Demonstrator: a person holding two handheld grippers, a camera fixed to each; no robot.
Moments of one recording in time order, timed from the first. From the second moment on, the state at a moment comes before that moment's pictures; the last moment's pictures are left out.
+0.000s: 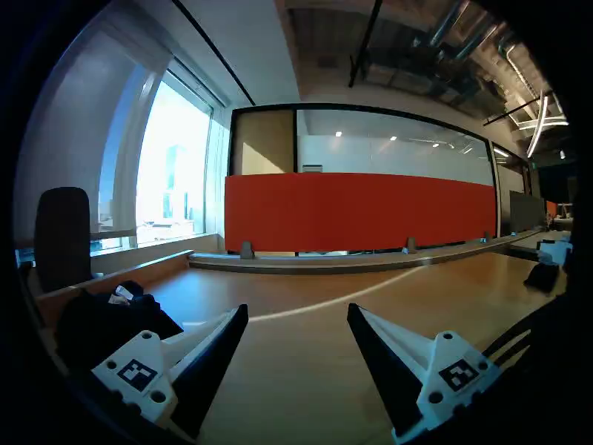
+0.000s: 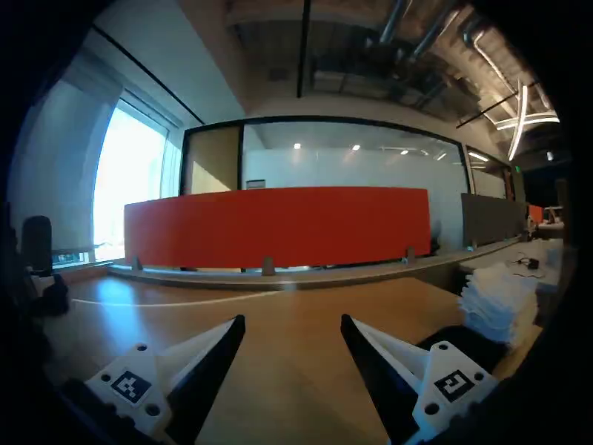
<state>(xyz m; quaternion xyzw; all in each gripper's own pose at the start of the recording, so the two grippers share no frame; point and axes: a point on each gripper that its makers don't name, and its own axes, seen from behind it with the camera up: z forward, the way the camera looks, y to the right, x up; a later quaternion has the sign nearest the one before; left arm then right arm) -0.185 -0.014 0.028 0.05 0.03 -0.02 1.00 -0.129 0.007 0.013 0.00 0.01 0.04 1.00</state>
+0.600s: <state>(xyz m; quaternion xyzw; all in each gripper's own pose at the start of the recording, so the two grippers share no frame) -0.185 -0.014 0.029 0.05 0.03 -0.02 1.00 -0.139 0.004 0.013 -0.01 0.01 0.02 1.00</state>
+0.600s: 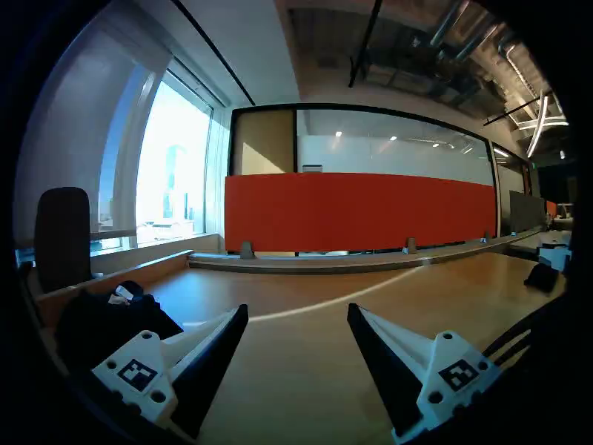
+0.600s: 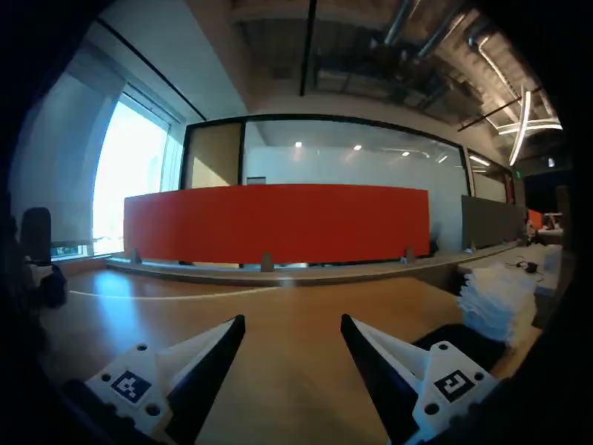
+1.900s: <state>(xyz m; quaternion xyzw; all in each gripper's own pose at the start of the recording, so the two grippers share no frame) -0.184 -0.014 0.029 0.05 0.03 -0.02 1.00 -0.139 0.001 0.011 0.00 0.01 0.02 1.00</state>
